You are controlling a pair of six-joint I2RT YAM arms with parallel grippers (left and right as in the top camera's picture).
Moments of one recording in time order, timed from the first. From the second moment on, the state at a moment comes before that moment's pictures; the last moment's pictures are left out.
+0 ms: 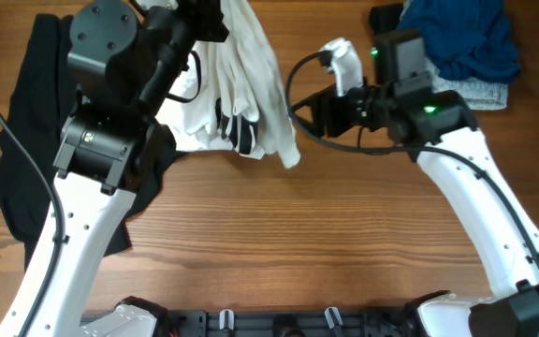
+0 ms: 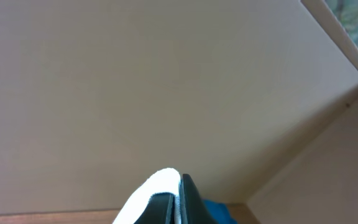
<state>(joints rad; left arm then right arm) -0.36 1.36 1.55 -0.10 0.06 -0.48 0.34 1.52 1.37 -0.69 -0.55 0.02</state>
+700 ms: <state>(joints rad) -0.36 1.27 1.55 -0.14 -0.06 -0.49 0.48 1.69 1.33 -0.53 -0.45 0.04</state>
